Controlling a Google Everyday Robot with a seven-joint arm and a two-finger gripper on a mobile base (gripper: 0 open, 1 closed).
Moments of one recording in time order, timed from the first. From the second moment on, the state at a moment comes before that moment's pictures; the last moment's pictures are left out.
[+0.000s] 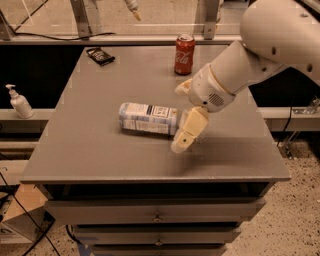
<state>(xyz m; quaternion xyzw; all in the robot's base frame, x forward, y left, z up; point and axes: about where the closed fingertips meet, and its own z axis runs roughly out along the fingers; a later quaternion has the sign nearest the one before) 0.508 -0.046 0.865 -0.63 0.70 0.21 0.25</state>
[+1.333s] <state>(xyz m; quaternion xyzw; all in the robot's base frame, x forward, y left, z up) 0.533 -0.020 0.853 -0.63 0.71 0.23 0.24</state>
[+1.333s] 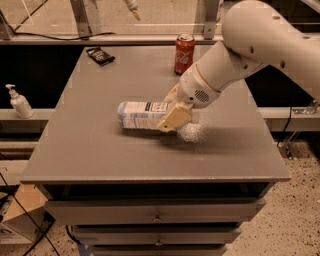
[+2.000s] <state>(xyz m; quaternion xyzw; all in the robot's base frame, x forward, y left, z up) 0.546 -0.061 0.952 -0.66 0.67 0.15 0.30</state>
